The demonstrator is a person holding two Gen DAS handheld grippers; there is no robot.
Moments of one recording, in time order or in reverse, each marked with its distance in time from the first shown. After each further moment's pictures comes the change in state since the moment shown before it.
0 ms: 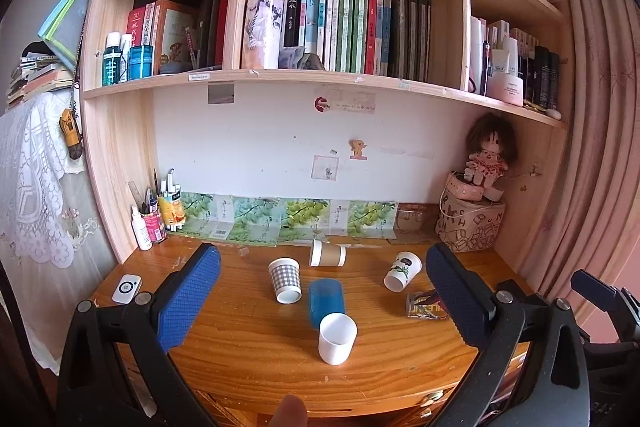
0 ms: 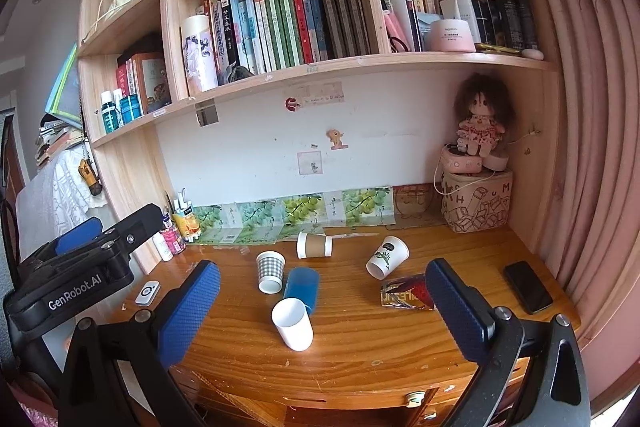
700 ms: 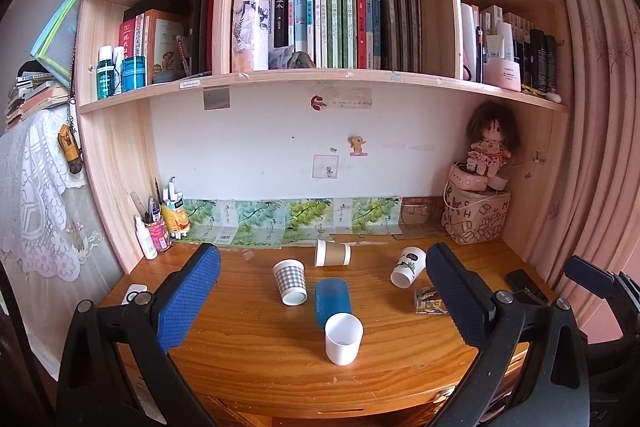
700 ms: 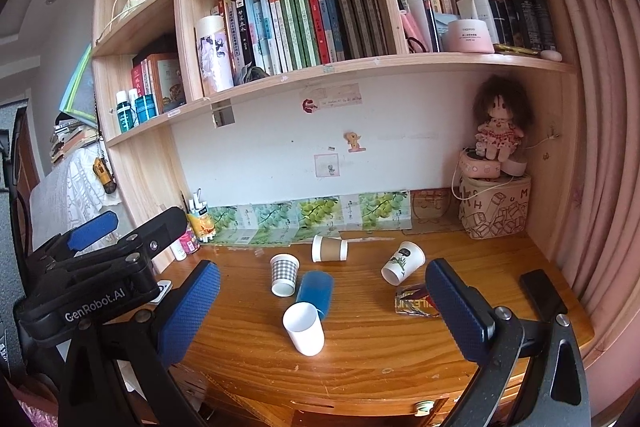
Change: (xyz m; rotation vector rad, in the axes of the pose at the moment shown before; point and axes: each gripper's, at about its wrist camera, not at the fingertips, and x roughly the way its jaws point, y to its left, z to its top) left arm 0.007 -0.014 -0.002 0.060 0.013 0.030; right arm 0.014 0.001 0.000 -0.016 0.006 0.082
